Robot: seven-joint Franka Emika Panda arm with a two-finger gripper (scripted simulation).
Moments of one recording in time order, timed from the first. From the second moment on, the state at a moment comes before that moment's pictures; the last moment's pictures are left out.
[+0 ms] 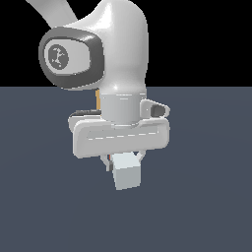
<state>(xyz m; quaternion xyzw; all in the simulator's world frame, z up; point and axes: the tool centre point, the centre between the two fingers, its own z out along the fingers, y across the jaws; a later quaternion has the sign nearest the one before) -0.006 -0.052 0.025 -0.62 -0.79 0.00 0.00</state>
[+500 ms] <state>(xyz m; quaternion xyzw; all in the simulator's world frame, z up) -0.031 -0.024 0.038 -0.66 -0.75 0.00 0.00</state>
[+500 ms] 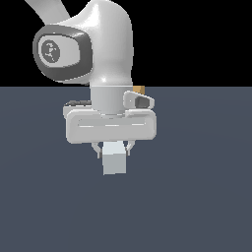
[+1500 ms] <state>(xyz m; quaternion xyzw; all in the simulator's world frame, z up) -0.079 0.074 0.076 -0.76 -0.65 0.00 0.00</state>
